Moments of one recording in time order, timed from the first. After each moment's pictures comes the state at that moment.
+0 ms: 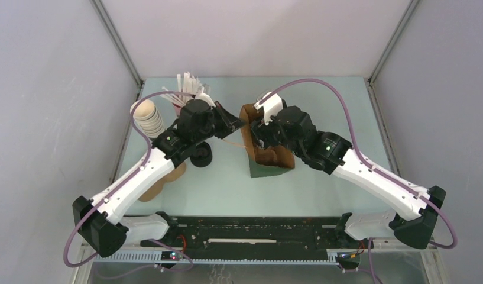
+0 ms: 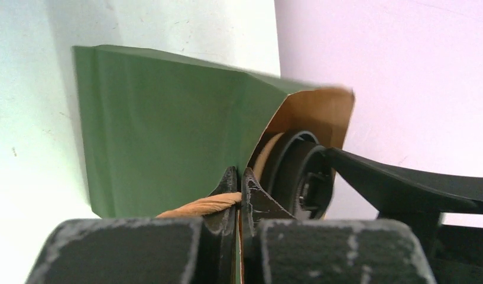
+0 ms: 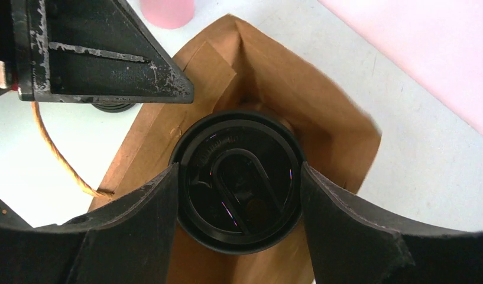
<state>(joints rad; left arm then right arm) -0.63 1.20 1.14 -0.32 0.04 -1.00 0.94 1.26 1.36 -0.50 0.33 -0.06</state>
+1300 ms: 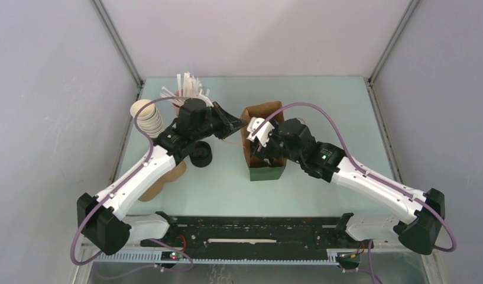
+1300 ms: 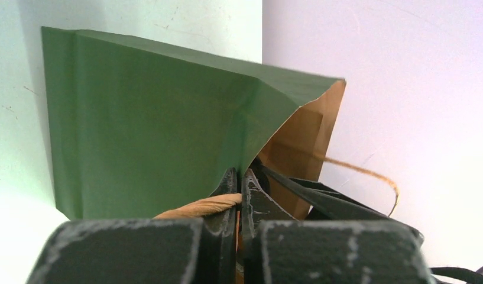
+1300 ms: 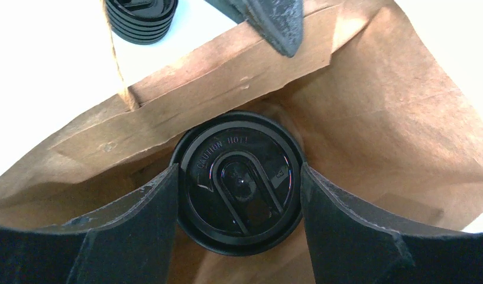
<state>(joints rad) -0.57 1.21 1.09 -0.25 0.18 -1.11 0.91 1.21 1.11 -0.35 0.06 -0.43</state>
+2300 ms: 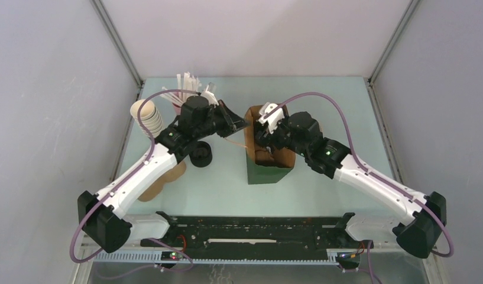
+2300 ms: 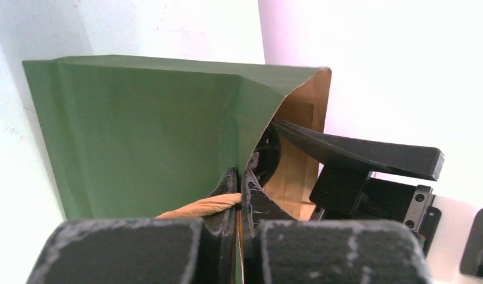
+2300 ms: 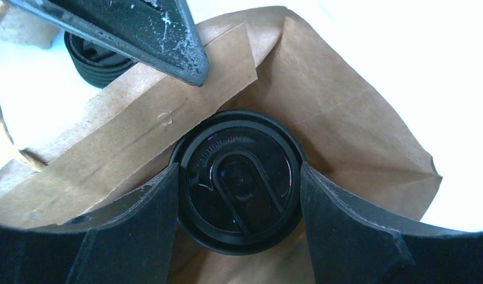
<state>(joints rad) -0.59 1.24 1.14 -0.27 0.23 -0.99 0.81 1.21 1.07 -0.22 0.03 -0.32</state>
